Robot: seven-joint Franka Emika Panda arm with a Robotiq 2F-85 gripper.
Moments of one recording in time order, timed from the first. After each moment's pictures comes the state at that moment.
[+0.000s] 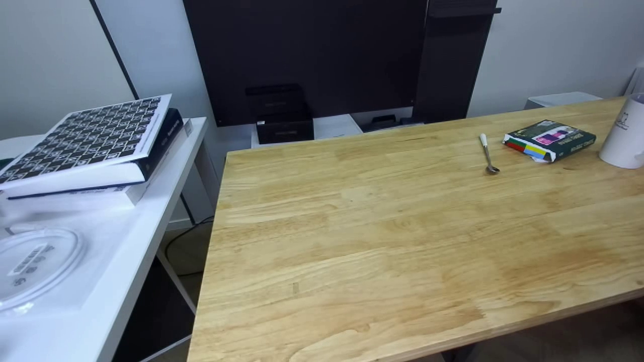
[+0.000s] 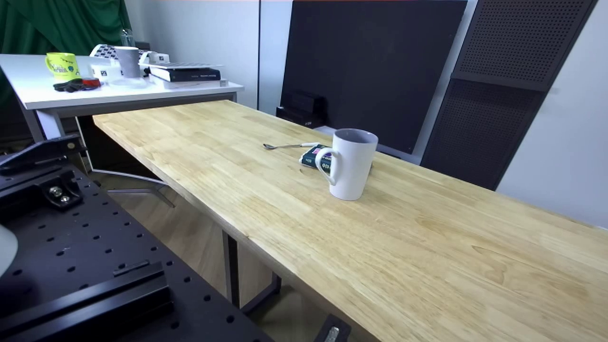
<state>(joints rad) -0.16 -0.70 -0.03 -2.23 0.12 2.09 0.20</state>
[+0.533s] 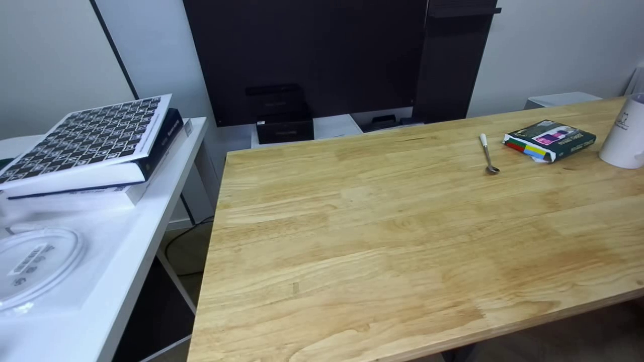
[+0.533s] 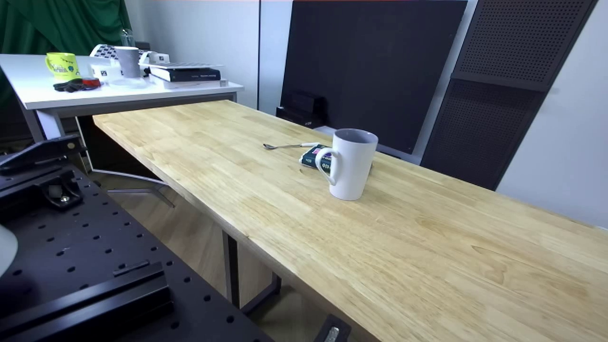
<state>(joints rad) -0.17 -0.72 -0.02 -2.30 0.04 2.13 0.20</state>
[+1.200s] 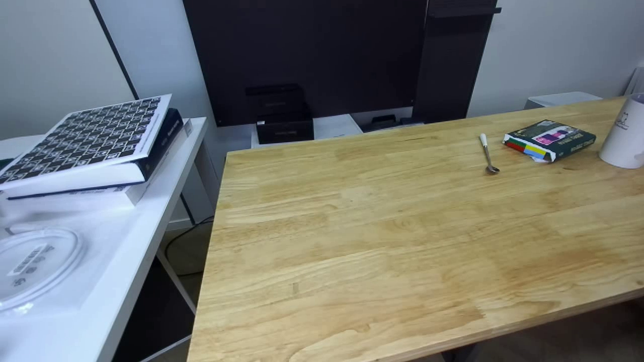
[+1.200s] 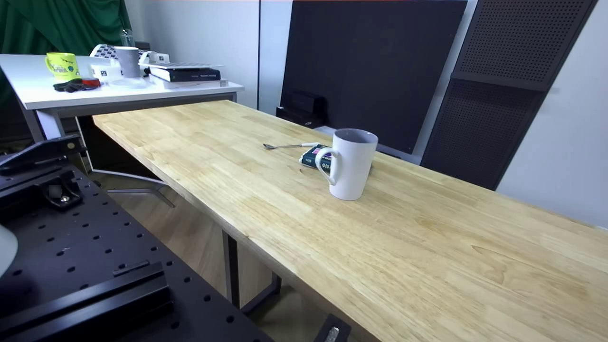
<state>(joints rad) -0.17 -0.36 0.00 -2.33 0.04 2.34 0.23</state>
